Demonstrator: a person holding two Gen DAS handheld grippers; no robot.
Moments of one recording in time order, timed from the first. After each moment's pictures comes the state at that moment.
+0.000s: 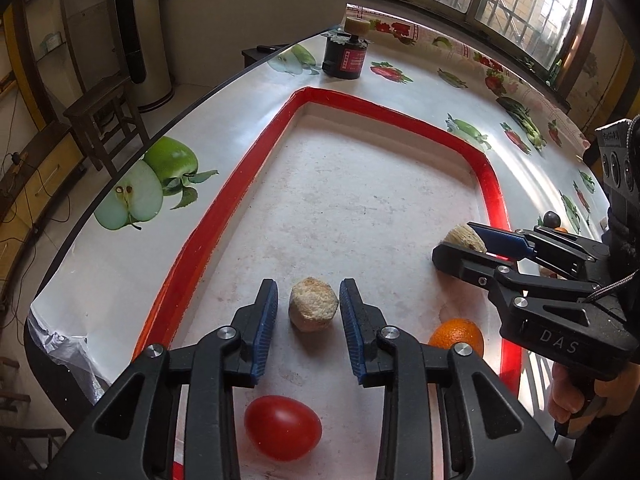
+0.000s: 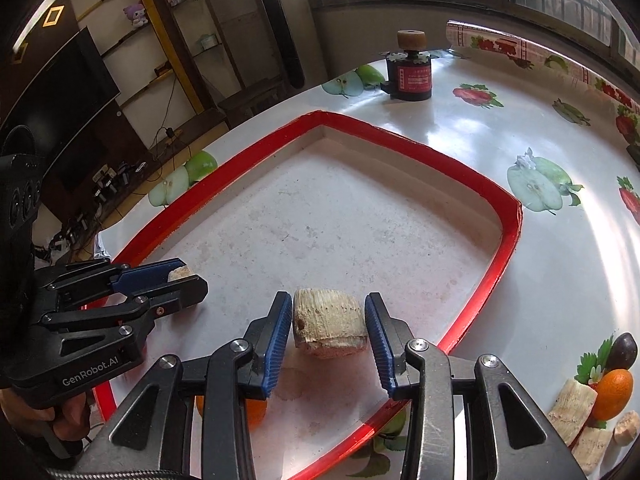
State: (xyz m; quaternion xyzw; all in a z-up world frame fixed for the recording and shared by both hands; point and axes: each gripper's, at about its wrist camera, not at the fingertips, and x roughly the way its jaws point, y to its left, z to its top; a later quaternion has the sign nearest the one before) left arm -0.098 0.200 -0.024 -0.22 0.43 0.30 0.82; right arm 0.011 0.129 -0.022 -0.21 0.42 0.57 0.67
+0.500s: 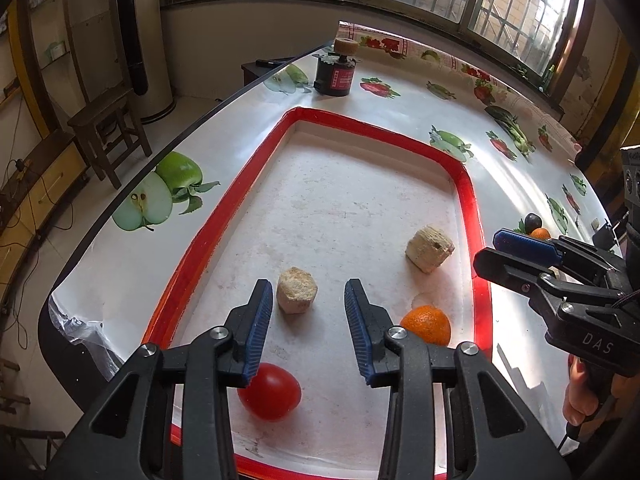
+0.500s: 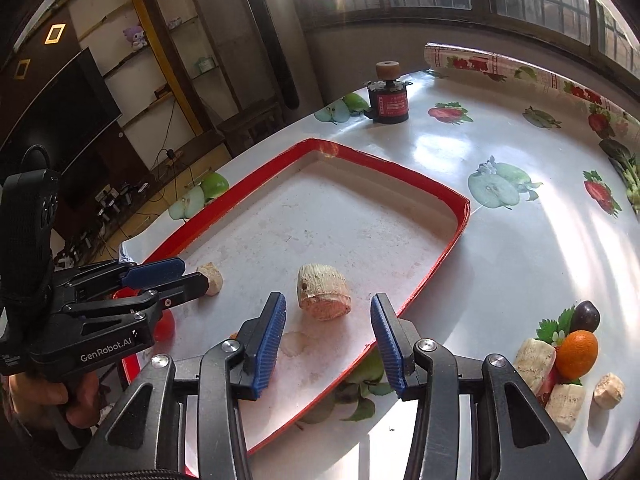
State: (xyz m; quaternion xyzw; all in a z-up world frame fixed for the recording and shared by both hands) left arm -0.107 0.182 -0.002 -0.22 0.41 0.30 0.83; right arm 0.012 0.083 0.013 -0.17 0.41 0.57 0.69
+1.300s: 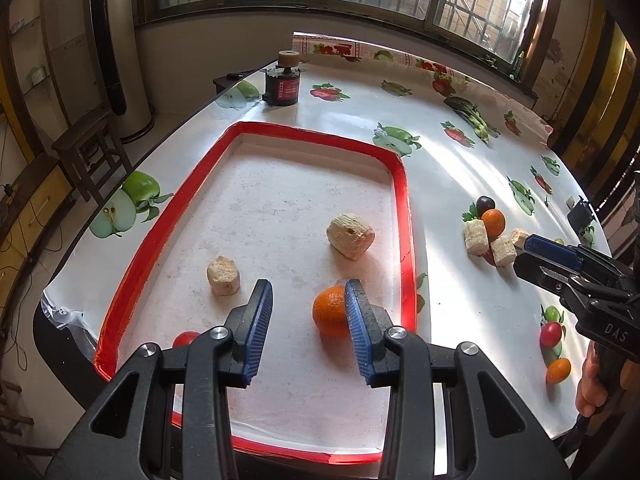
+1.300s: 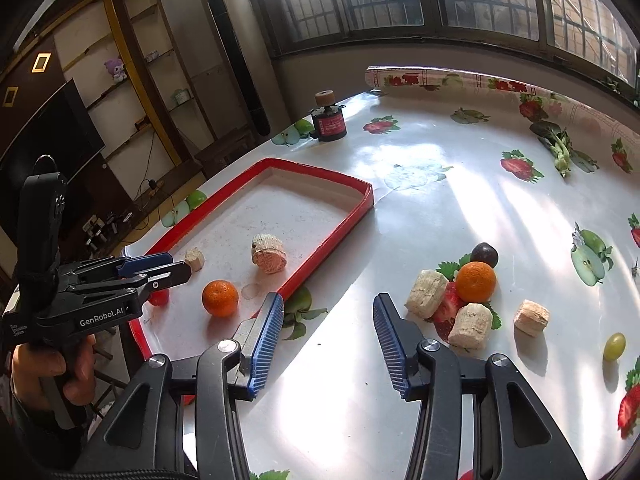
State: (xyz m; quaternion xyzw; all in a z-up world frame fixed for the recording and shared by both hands) left arm -0.091 0.130 0.020 -0.19 0.41 0.27 0.85; right arm 0.030 -0.019 0.041 -0.13 0.39 0.53 0.74
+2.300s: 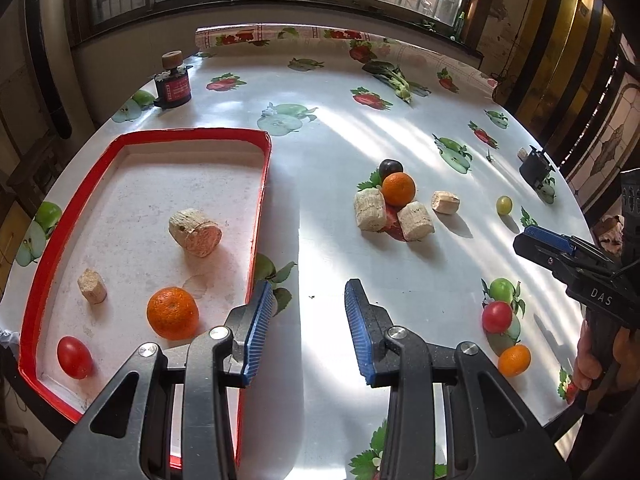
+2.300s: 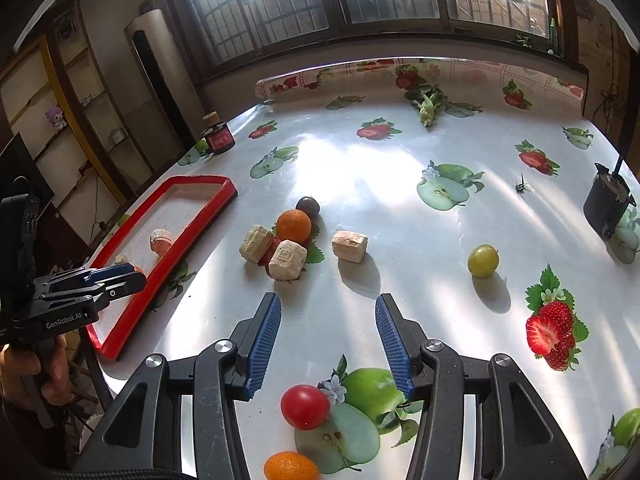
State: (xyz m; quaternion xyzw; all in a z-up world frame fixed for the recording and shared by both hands) left arm -0.024 0.050 0.017 -0.15 0.44 0.17 0.87; right arm 0.095 -0.151 0.029 -0.08 0.42 0.43 0.80
